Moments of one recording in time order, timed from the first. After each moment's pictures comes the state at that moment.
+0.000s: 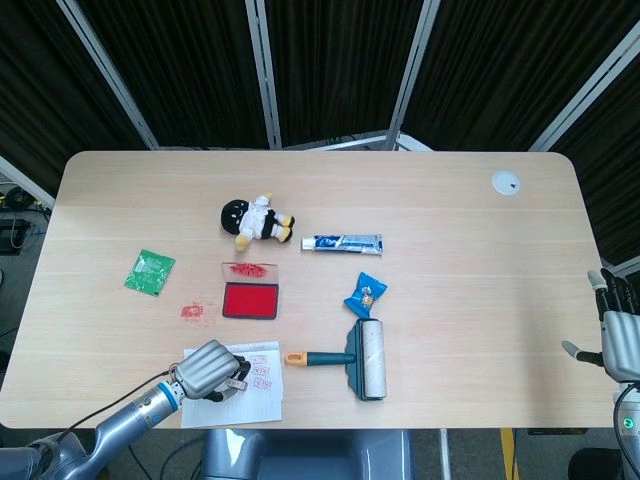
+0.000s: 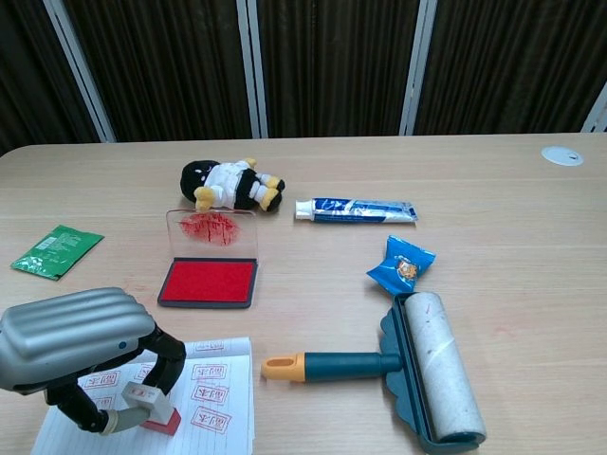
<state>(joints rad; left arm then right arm) -0.58 -1.51 0.18 -1.48 1.67 0.97 0.12 0.13 -1.14 0.14 -1.51 -1.27 1.35 -0.07</state>
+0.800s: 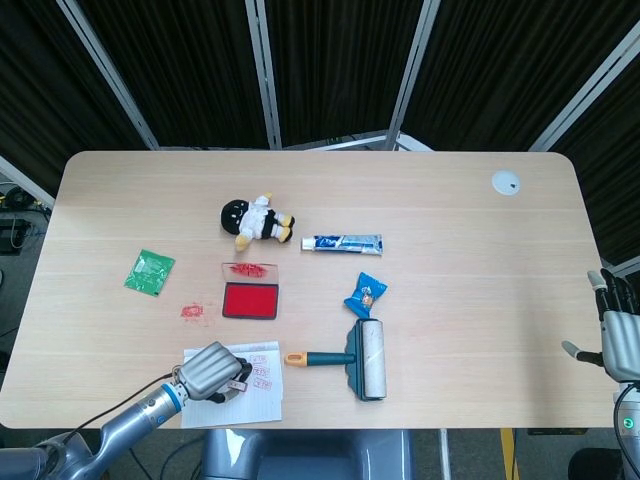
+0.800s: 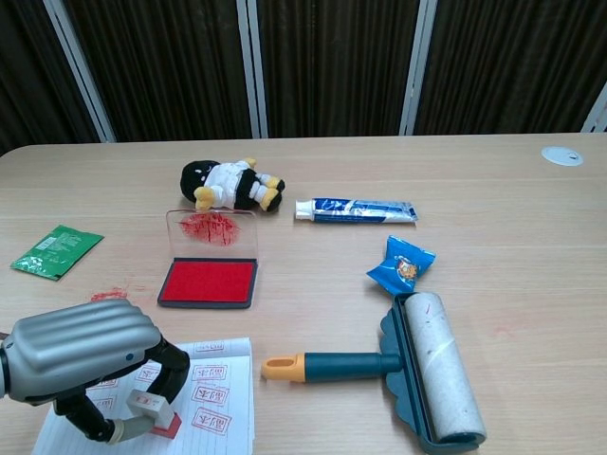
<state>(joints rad) -0.57 -1.55 0.19 -1.42 1.66 0.95 0.12 0.13 -1.14 0.14 -1.51 -1.27 1.34 -0.07</state>
